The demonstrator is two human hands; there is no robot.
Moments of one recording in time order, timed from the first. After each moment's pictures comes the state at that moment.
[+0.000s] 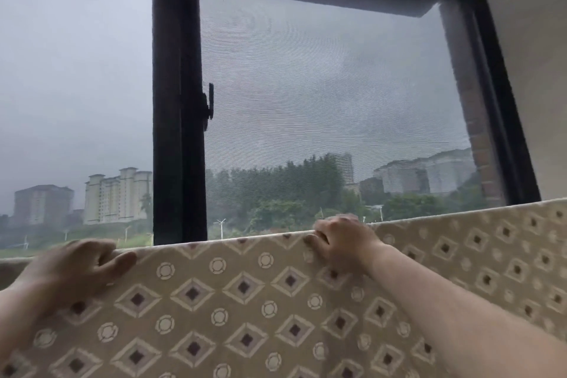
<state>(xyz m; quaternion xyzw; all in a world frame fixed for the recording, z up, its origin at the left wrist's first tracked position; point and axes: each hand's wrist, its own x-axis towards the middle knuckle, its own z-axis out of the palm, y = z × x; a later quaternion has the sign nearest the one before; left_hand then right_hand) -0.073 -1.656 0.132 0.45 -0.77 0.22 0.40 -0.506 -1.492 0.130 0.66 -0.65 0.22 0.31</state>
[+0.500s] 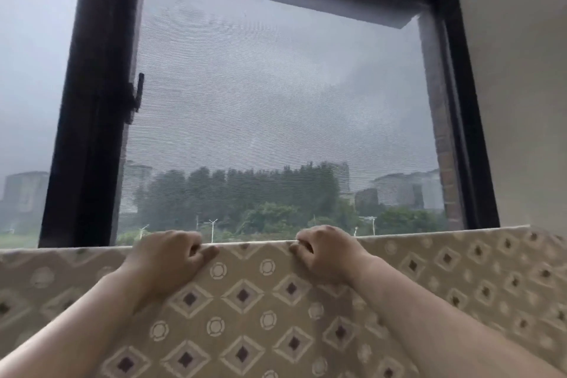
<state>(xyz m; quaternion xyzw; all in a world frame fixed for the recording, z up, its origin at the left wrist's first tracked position) -0.366 -1.564 0.132 0.41 -0.81 0.25 0.34 -0.644 -1.457 0.134 0.70 -0.63 0.24 0.25</state>
